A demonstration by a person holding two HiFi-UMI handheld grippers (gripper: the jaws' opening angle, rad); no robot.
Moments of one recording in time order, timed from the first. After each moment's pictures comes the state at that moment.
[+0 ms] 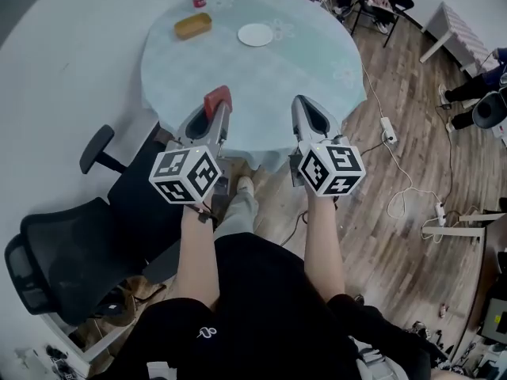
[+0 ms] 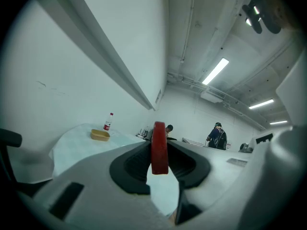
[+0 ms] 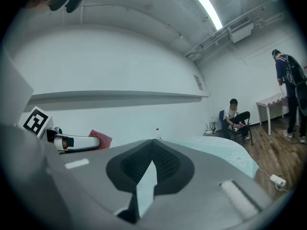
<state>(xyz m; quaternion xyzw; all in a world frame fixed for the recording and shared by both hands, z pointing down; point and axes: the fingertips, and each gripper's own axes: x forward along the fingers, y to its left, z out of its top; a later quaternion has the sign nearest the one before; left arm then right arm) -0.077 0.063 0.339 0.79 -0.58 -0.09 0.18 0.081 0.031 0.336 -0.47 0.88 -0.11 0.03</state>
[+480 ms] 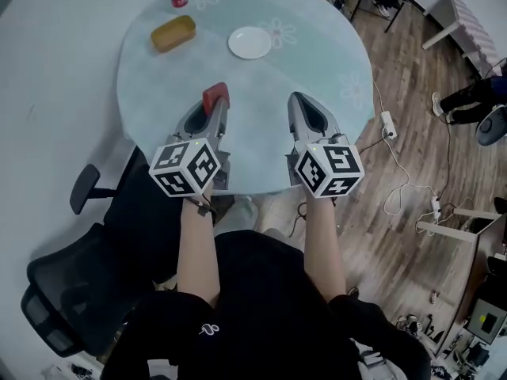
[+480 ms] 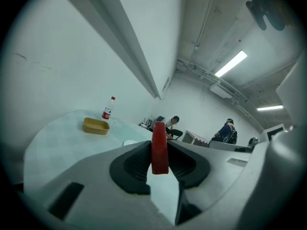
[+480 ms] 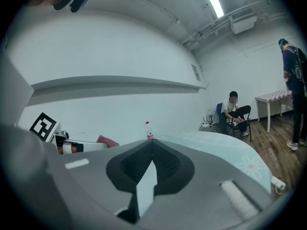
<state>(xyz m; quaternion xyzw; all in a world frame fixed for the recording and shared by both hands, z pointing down) -0.113 -0.157 0.397 0.78 -0.57 -0.05 0.25 0.041 -0.170 0.367 -0.48 0.86 -0.14 -0.02</state>
